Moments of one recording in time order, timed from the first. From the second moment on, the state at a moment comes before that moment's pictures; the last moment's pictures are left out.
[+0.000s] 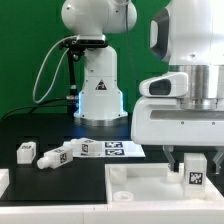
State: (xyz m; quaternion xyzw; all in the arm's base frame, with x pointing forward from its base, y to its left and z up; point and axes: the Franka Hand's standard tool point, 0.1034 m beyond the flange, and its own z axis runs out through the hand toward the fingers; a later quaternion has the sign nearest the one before) arm 0.636 0.112 0.067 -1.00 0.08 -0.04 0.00
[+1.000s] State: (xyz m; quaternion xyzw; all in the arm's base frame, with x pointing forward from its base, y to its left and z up) arm 0.638 0.117 0.065 -0.82 0.57 -0.04 0.01
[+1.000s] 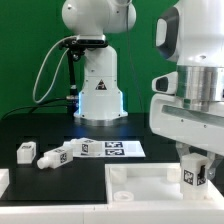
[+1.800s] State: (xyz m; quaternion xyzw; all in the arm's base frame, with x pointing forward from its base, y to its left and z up) arm 0.642 0.117 0.067 -0.76 0.64 -0.04 0.05
